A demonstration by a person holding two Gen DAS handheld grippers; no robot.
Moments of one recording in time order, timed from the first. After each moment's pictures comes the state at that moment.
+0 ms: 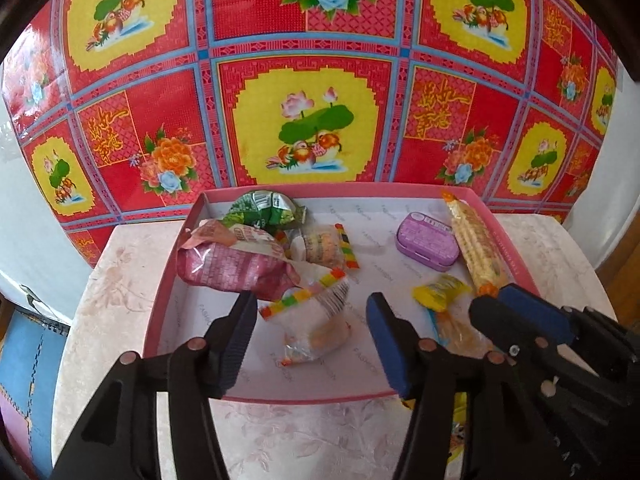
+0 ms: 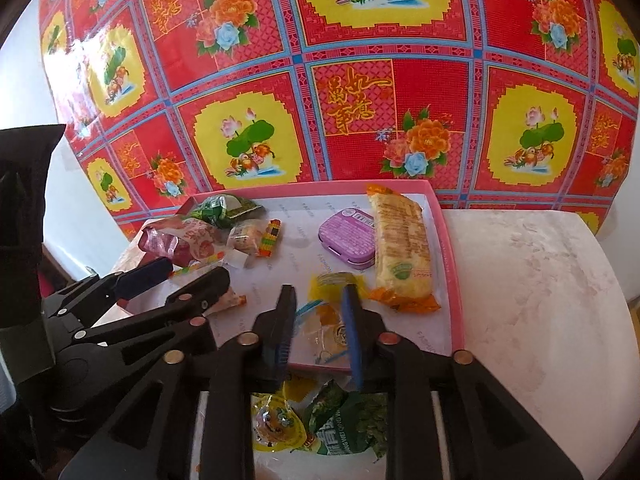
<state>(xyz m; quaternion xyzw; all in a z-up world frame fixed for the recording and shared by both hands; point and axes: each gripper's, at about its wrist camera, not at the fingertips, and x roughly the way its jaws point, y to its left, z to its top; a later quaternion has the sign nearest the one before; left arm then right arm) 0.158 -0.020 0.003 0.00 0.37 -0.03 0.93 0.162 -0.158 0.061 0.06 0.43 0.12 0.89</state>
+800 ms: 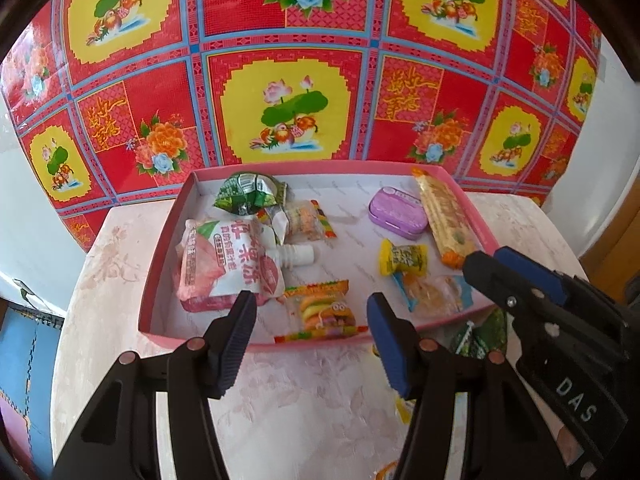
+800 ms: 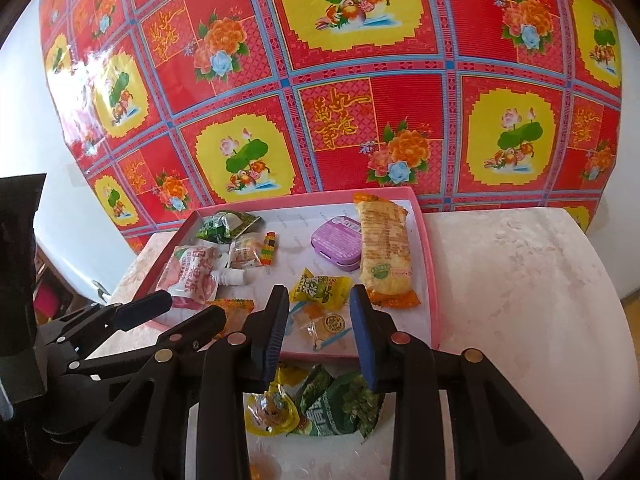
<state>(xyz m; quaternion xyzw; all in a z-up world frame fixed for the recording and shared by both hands) 0.128 -0.024 0.007 0.00 0.39 -0.05 0.92 0.147 -0.174 0.072 0.08 0.42 0.12 0.90</state>
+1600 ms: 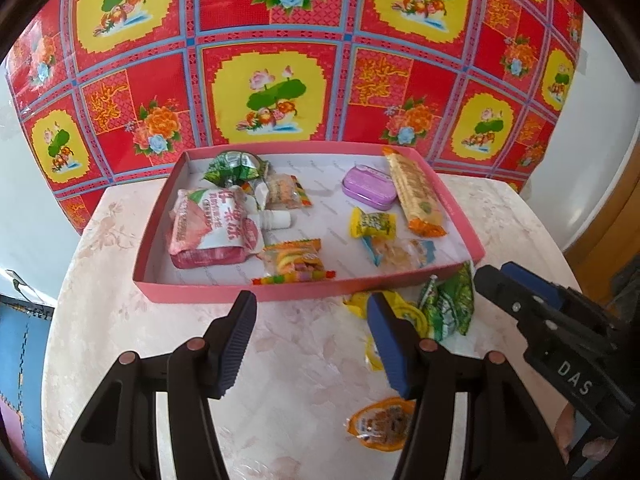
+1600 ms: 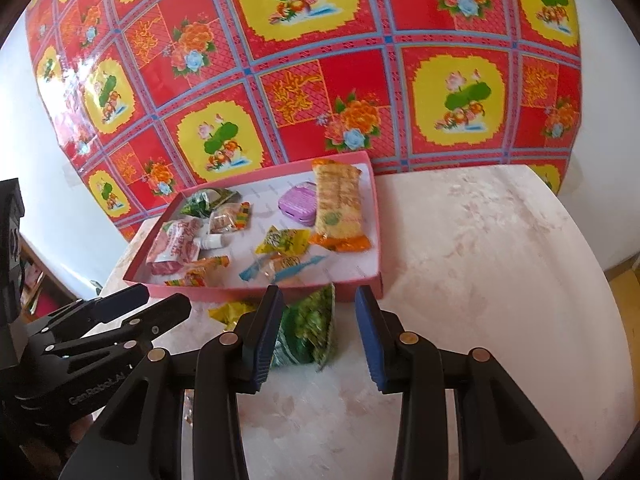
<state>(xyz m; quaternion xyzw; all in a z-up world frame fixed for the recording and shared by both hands) 0.095 -0.034 0.009 -0.01 0.40 -0.08 0.91 0.108 -0.211 0.065 0.10 0.44 0.09 0.89</state>
